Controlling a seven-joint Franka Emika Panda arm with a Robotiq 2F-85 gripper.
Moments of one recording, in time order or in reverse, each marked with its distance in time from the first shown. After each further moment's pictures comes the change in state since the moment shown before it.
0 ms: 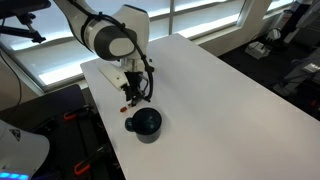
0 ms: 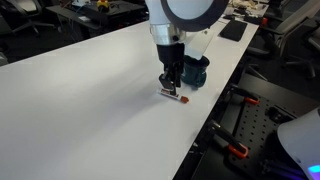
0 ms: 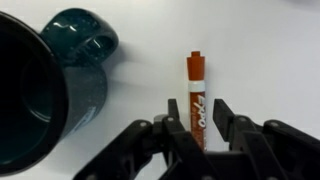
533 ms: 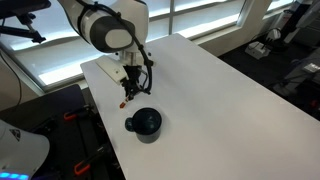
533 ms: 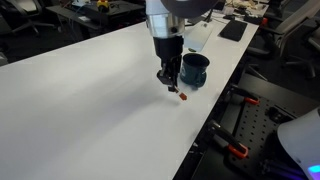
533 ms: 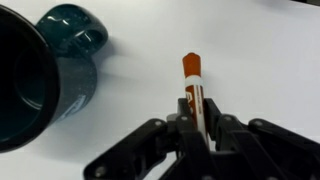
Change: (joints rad) arm -0.002 -0.052 0.032 -0.001 0.071 -0.043 -0.068
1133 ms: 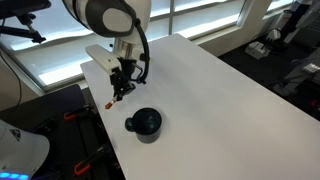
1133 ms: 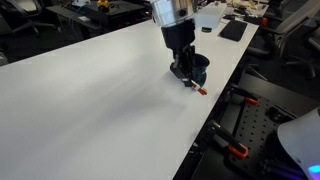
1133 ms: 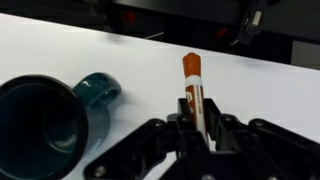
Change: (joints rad) arm 0.000 -0.103 0.000 0.015 0.004 -0.301 -0.001
